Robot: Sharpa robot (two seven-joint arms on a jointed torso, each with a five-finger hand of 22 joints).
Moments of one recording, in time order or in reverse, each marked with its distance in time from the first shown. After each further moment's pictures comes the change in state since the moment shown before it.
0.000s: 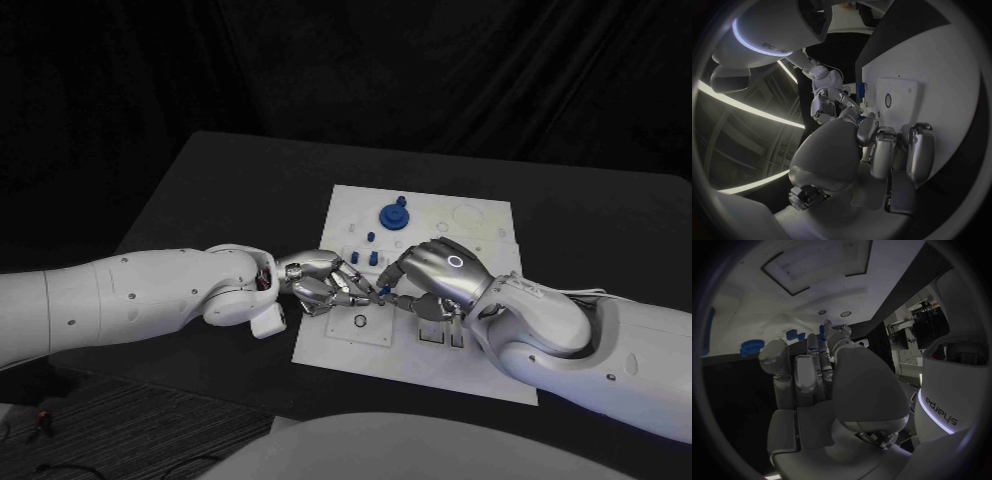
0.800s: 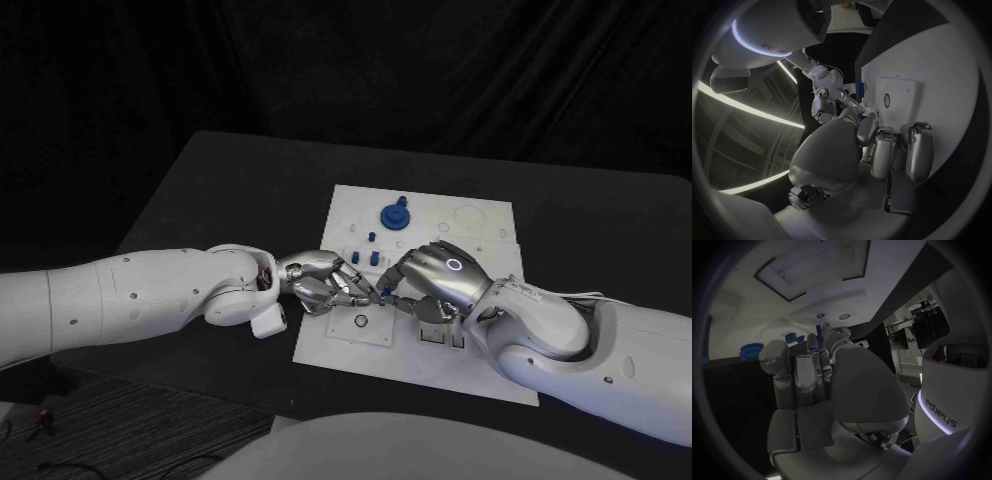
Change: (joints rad) left arm -0.002 0.000 0.000 -0.003 -0.004 -0.002 0.000; left_hand -0.001 0.001 0.009 0.003 0.000 0.000 0.000 0.000 0.000 0.001 0.001 0.000 0.000 0.000 -0.004 0.000 0.001 0.000 0.000 0.000 -0.004 0.000; right arm -0.012 0.005 0.000 -0.008 0.000 0.002 0.000; right_hand 0.023 -0.001 0.020 -0.014 0.025 -0.004 0.004 -0.005 0.005 0.007 0.000 -0.008 -0.001 0.000 0.000 0.000 0.000 0.000 0.000 0.000 0.004 0.000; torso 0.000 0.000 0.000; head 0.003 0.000
